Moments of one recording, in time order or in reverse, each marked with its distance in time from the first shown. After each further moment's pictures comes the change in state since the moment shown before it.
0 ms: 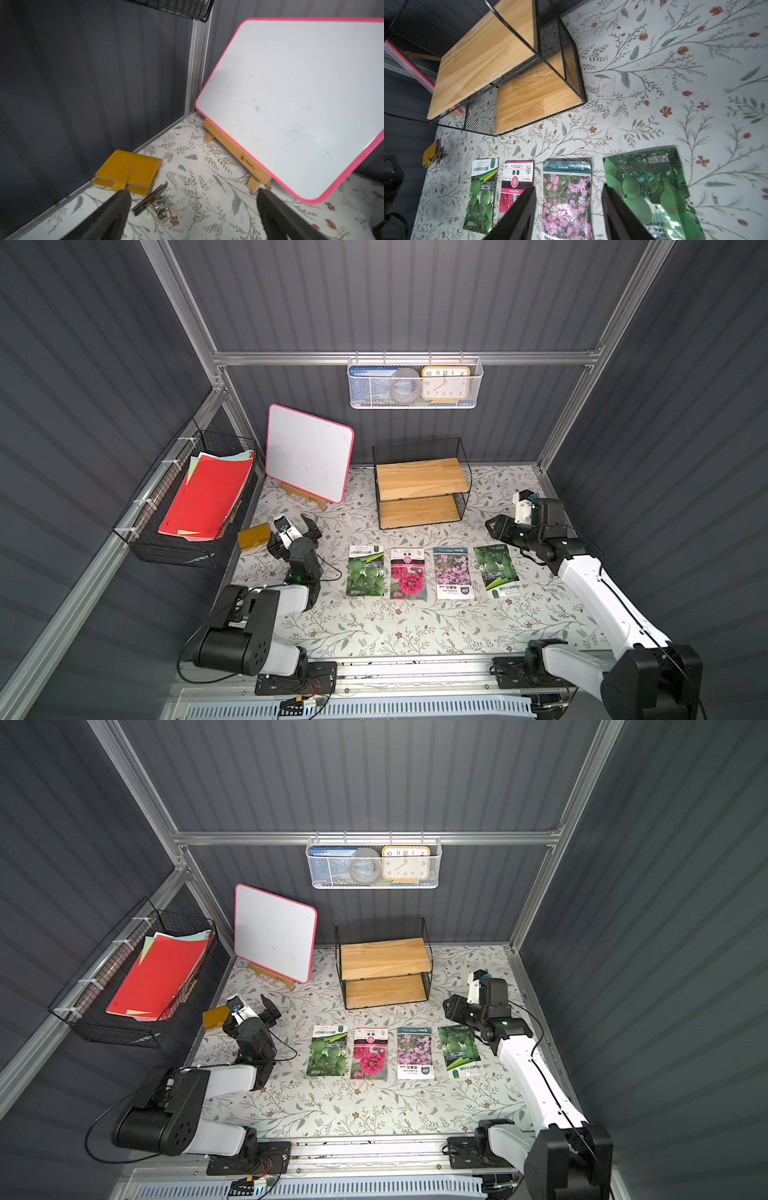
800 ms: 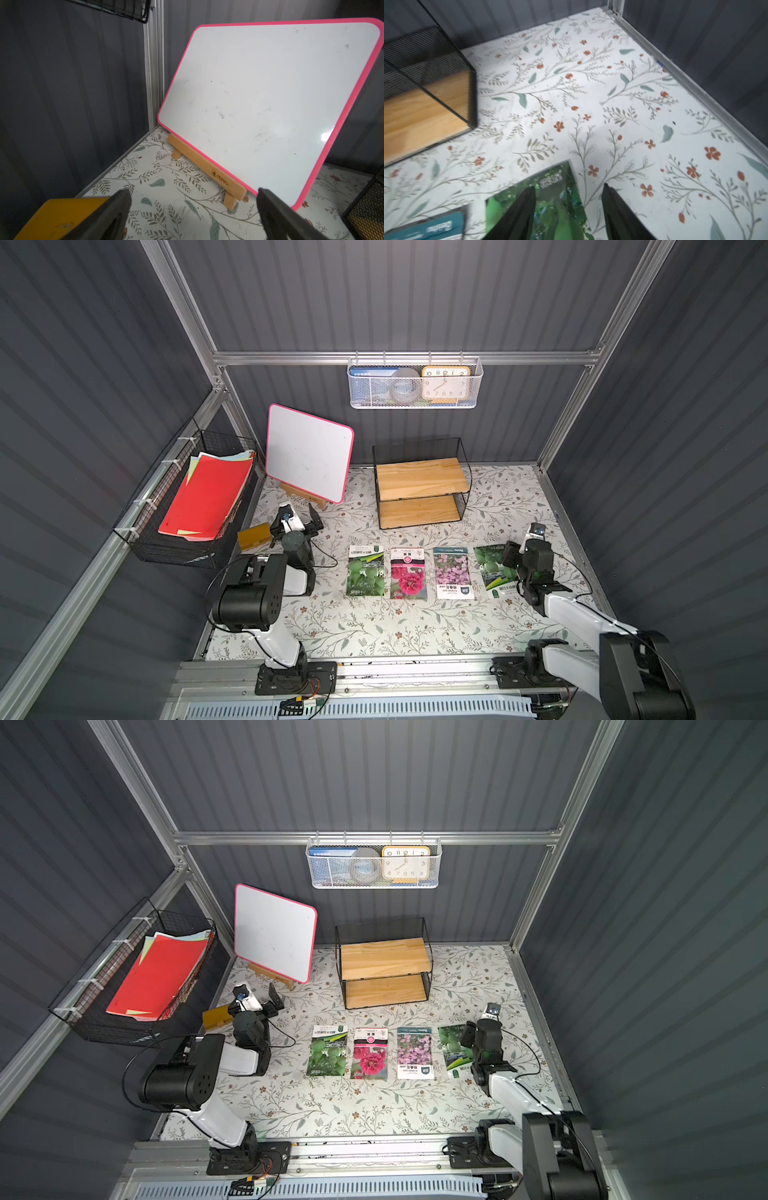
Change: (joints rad) left arm 0.126 0.215 0.098 0.168 0.358 0.075; right arm -0.018 0.069 -0.582 0.856 0.491 -0.167
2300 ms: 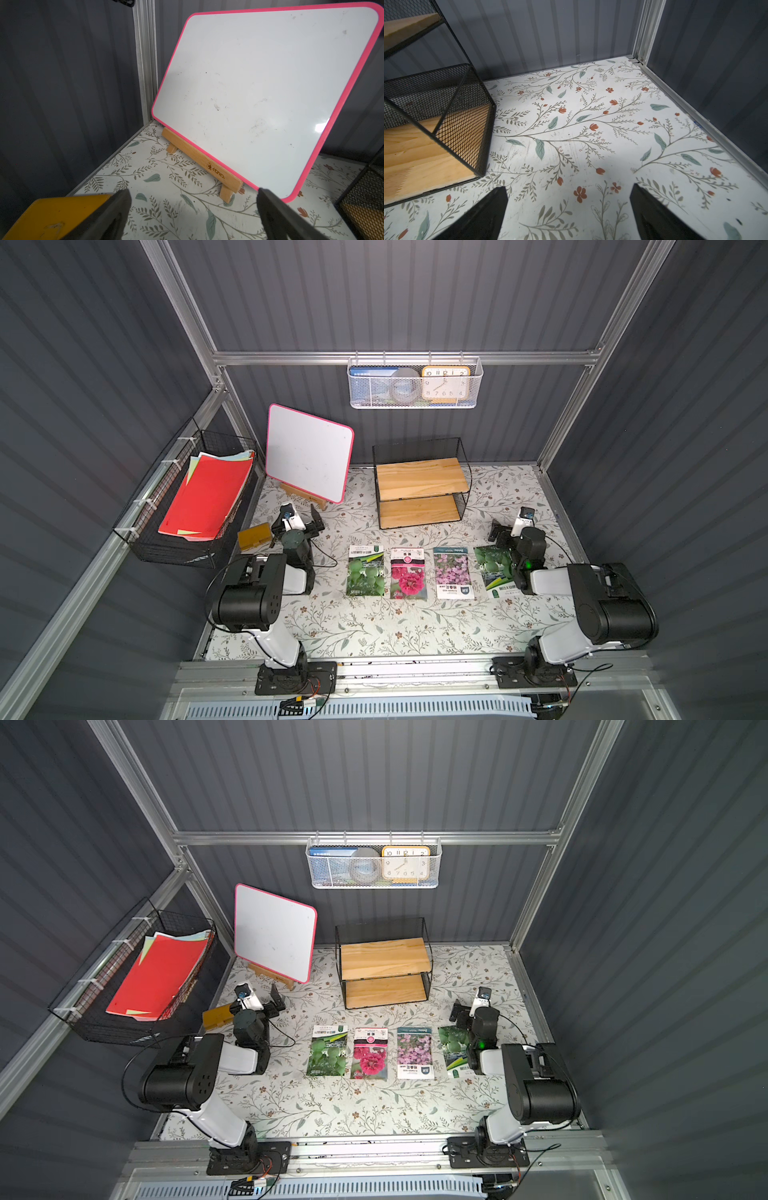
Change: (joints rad) left arm 0.014 0.000 0.019 -0.050 0.041 -0.007; right arm -0.024 0.356 0.127 0.432 -0.110 -0.113
